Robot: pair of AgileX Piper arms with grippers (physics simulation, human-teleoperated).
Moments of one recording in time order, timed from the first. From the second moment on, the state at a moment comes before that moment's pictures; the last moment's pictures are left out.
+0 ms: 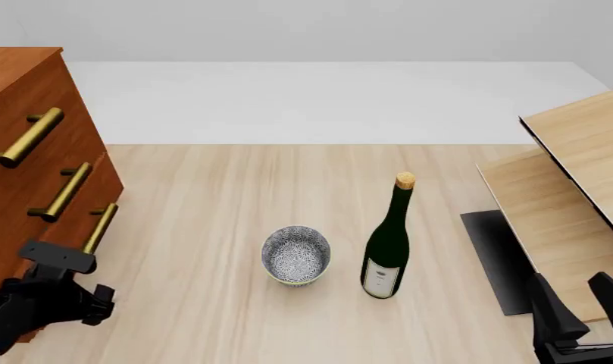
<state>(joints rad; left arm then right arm) 0.21 1.36 -0.33 -0.06 0.22 0.06 0.06 0.00 0.00 0.07</state>
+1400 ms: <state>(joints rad) 0.05 1.32 -0.41 0.02 0.18 0.05 0.07 -0.01 -0.01 0.08</state>
